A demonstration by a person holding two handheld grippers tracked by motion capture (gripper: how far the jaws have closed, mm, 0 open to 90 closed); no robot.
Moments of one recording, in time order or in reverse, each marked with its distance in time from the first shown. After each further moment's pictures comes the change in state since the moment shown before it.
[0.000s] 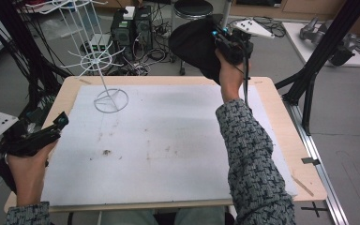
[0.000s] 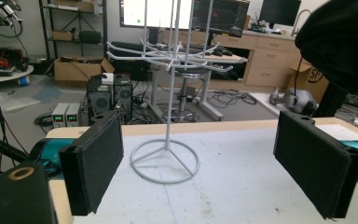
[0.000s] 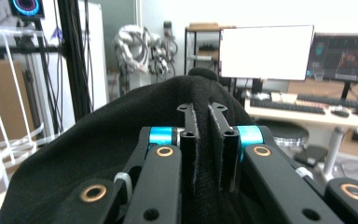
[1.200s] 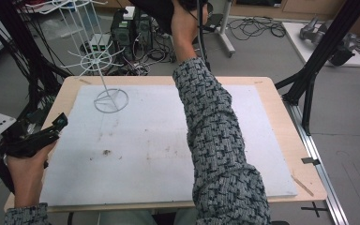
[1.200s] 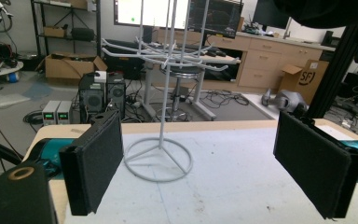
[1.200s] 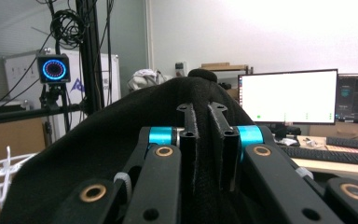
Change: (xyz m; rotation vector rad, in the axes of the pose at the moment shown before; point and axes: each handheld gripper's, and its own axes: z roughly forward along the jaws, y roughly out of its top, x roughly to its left) left arm 0.004 -0.002 -0.003 0.001 -0.024 -0.027; right arm 0.090 0.107 0.090 -0.147 0.028 0.053
